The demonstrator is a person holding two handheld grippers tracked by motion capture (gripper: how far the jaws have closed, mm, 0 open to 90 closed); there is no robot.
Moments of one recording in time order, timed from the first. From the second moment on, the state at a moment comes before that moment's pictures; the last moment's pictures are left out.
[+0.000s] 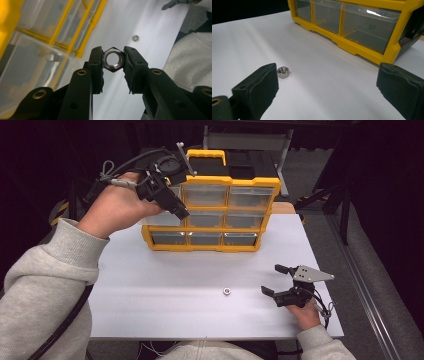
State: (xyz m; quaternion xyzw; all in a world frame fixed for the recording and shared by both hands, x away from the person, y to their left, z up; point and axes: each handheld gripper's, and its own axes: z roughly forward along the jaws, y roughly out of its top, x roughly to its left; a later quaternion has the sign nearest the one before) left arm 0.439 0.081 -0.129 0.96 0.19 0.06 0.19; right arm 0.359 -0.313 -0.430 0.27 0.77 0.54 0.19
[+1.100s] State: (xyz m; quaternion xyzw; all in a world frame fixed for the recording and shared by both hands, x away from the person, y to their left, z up) left arm 0.505 0.132 -0.152 0.94 0.31 0.06 0.16; right arm 0.358 -0.313 -0.430 0.27 0.78 0.53 0.19
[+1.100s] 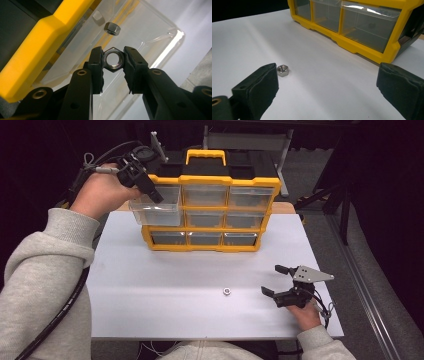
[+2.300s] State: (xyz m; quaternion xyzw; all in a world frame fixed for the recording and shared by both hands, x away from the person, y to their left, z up) left arm 0.526 0.134 -0.176 0.94 0.31 0.02 0.14; right arm 0.356 -0.316 -0.431 0.27 0.78 0.53 0.19
